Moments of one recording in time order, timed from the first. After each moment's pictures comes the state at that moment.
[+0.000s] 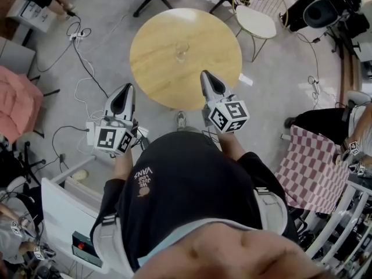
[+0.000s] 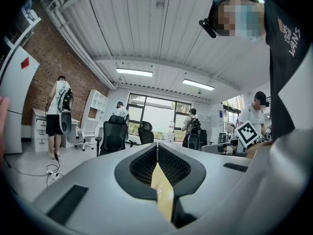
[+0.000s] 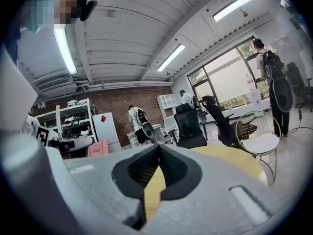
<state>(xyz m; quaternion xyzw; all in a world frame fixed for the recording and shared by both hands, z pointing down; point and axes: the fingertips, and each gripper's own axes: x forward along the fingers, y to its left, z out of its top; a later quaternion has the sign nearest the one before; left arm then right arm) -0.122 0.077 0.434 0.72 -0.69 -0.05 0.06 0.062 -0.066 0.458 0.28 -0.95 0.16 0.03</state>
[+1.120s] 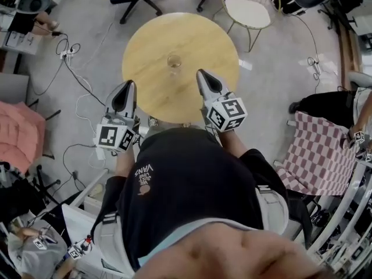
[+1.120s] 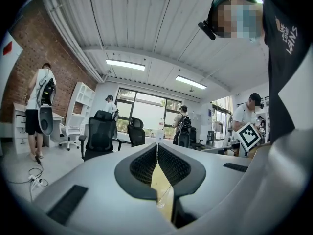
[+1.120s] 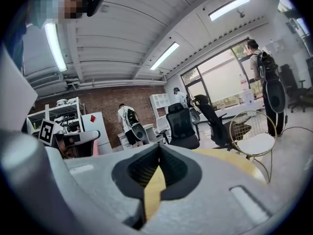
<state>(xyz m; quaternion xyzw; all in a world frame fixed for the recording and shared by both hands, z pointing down) -0.156 -0.056 0.433 0.77 -0.63 -0.04 0.07 0.029 -0.156 0.470 0.32 -0.93 0.16 0.04</state>
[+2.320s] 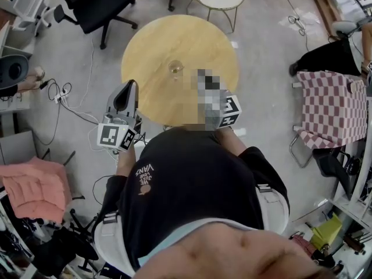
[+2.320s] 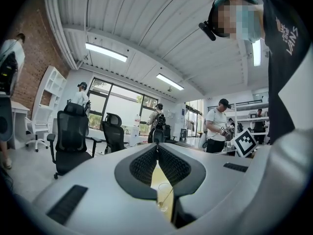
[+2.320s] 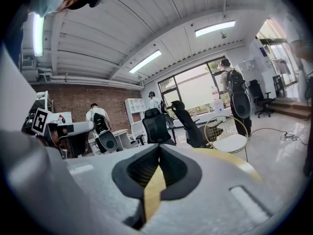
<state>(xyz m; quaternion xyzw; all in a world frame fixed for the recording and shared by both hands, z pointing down) -0.189 -0.122 0.432 0.87 -0.48 -0.02 0.07 0.006 -0.158 0.492 0.48 -0.86 0.16 0.02</state>
